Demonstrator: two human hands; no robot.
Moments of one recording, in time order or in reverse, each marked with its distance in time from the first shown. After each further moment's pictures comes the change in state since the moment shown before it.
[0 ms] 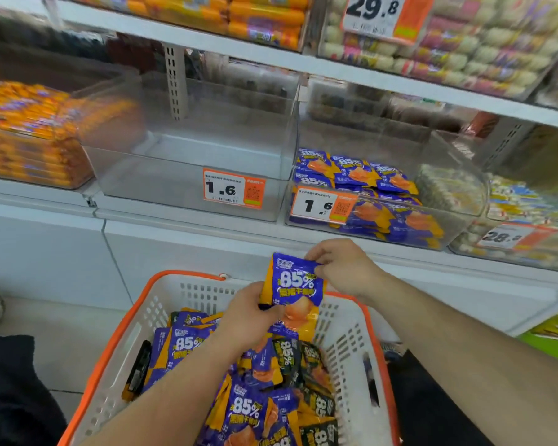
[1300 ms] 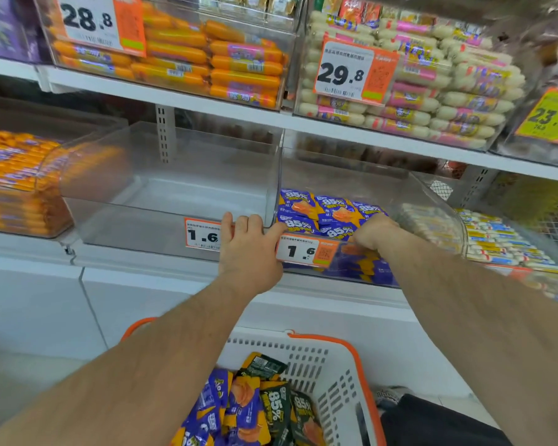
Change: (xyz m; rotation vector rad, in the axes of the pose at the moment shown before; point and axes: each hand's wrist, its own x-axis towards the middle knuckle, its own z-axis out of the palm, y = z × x) left_hand 0.093 0.117 -0.019 1.225 0.517 0.501; right_hand 0.078 -0.047 -0.120 -0.753 0.214 0.340
